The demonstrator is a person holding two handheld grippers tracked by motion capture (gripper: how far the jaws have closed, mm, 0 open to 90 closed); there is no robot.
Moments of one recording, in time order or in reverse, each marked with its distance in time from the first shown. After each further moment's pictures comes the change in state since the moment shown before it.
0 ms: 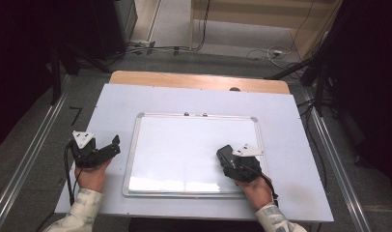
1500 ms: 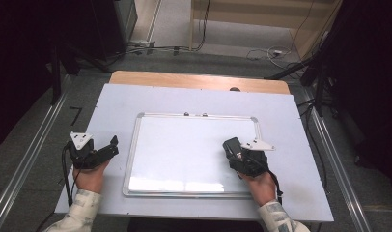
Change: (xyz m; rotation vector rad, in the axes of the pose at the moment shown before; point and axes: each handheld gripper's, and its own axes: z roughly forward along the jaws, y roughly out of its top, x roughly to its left) left arm 0.004 -0.001 -0.004 -0.007 0.006 -0.007; right arm -0.017 0.011 -0.011 -0.061 -0.037 0.082
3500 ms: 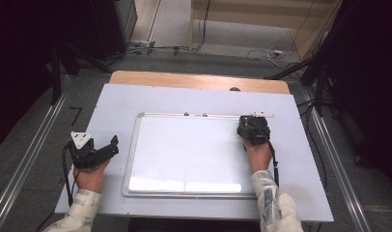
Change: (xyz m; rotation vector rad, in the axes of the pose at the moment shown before) left arm 0.000 0.000 0.002 0.004 -0.003 -0.005; right arm -0.061 0.049 0.074 0.085 -0.310 0.245
